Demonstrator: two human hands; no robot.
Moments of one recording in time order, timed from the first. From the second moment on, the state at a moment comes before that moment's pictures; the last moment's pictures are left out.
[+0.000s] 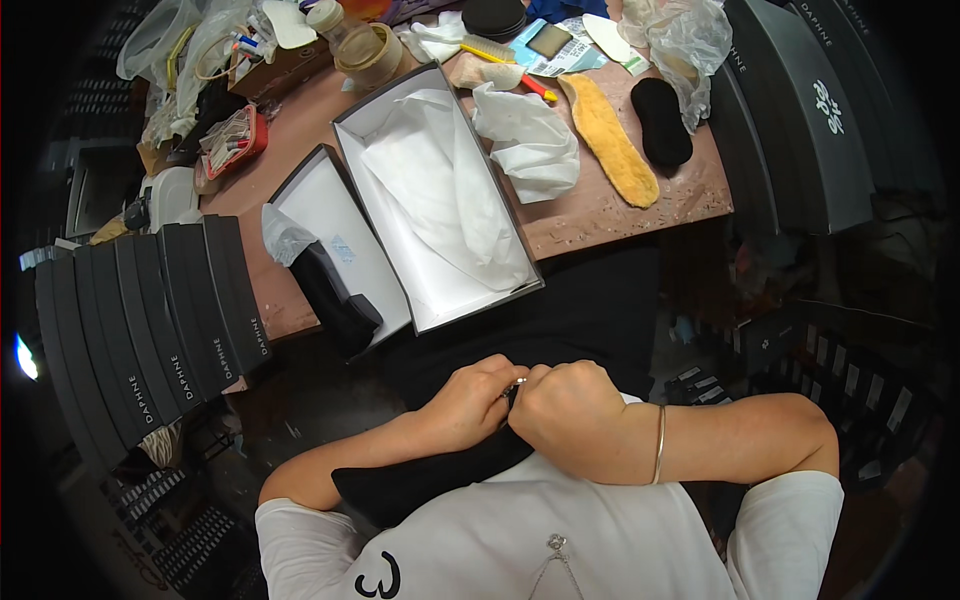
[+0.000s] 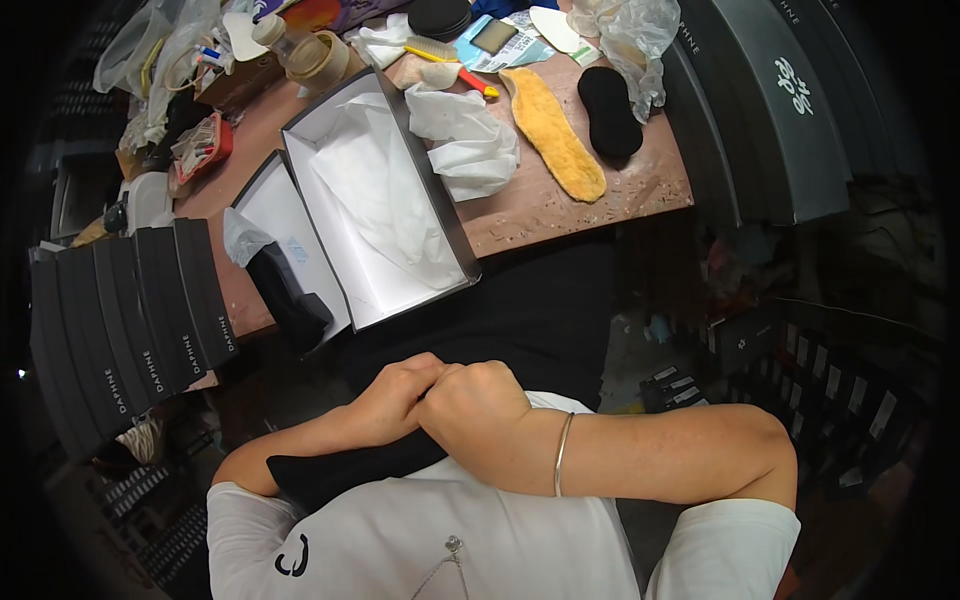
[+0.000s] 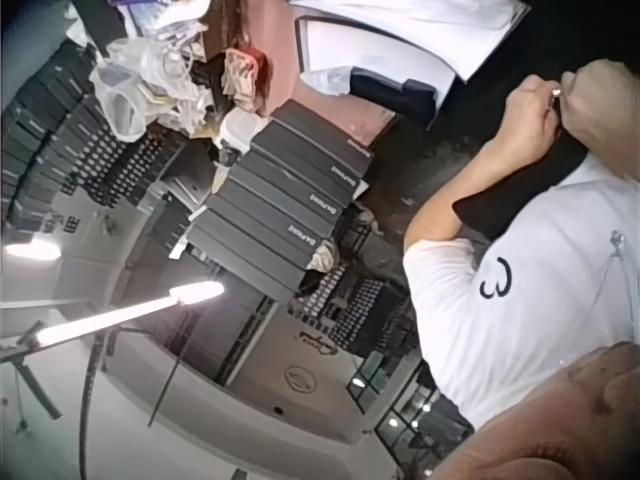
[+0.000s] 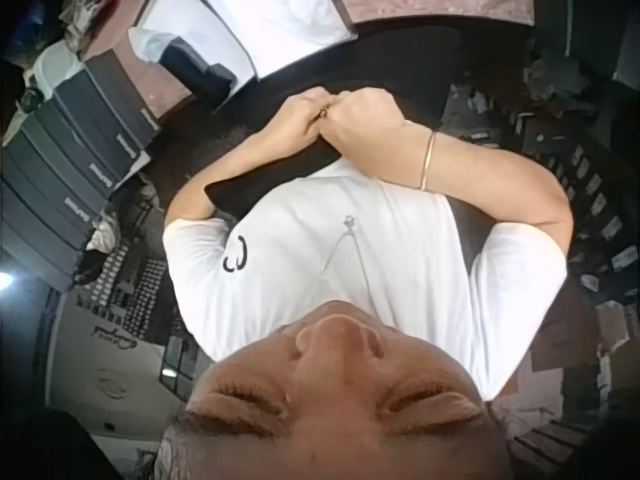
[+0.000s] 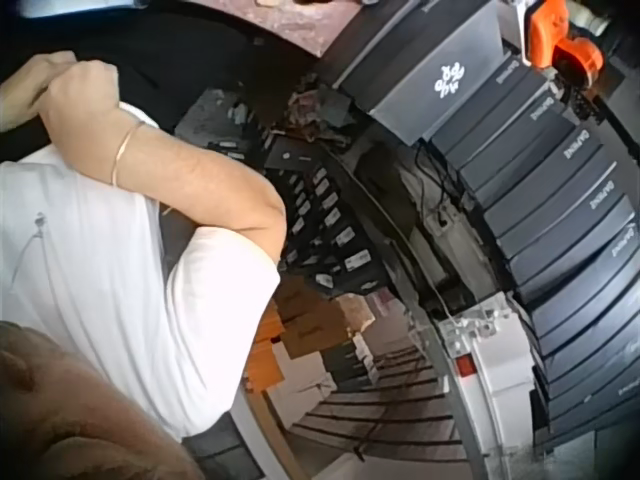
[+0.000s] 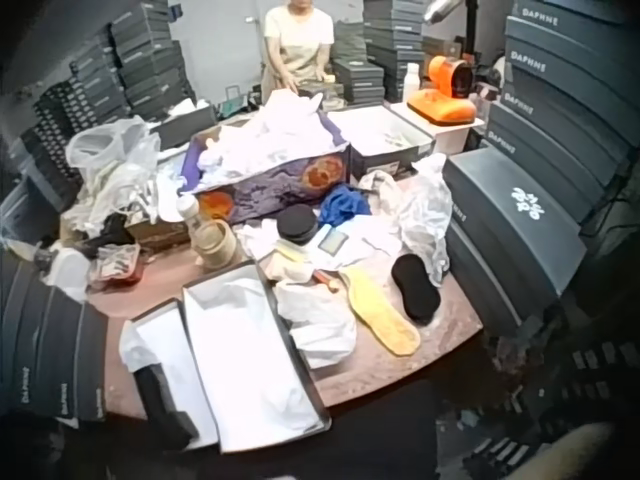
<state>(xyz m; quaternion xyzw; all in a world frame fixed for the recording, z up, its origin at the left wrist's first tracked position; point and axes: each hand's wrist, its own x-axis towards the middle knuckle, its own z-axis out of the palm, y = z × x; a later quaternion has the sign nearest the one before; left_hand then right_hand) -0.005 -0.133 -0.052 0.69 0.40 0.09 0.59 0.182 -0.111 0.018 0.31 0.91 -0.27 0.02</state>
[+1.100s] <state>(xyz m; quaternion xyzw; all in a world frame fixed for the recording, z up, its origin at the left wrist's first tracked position) -0.084 0.037 -0.033 0.50 0.56 0.47 0.47 0.345 0.126 -0.074 0.77 0.57 -0.01 -0.30</state>
